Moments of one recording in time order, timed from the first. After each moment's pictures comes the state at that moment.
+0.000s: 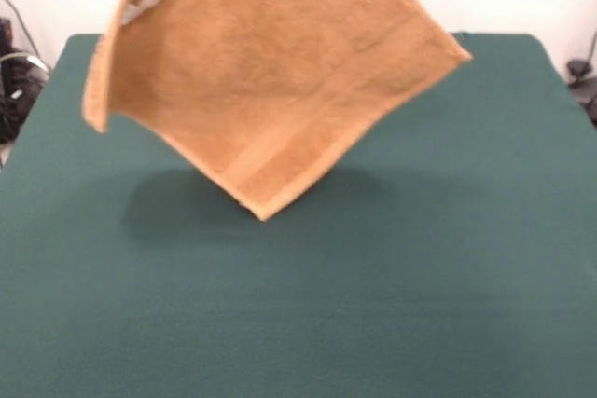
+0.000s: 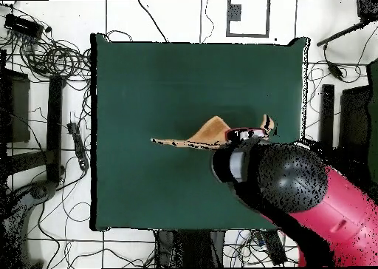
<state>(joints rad) -0.11 -0.97 -0.40 1.59 0.26 0.99 2.59</state>
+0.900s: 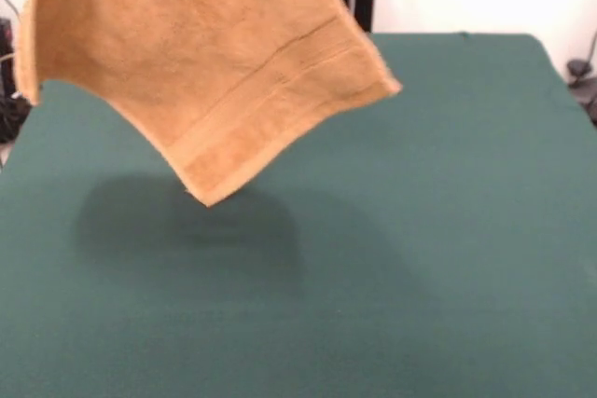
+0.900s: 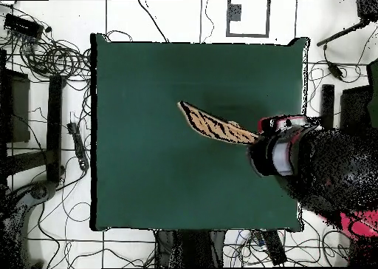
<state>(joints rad) -0.29 -1.01 -0.25 1.45 0.15 1.11 2.59</state>
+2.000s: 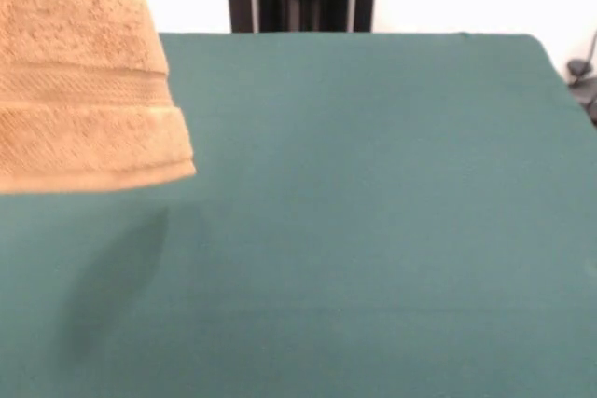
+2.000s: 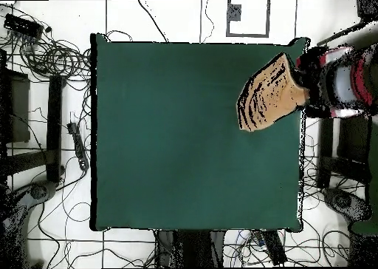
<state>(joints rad) -0.41 -0.82 -0.05 0.92 0.05 1.46 2.59</state>
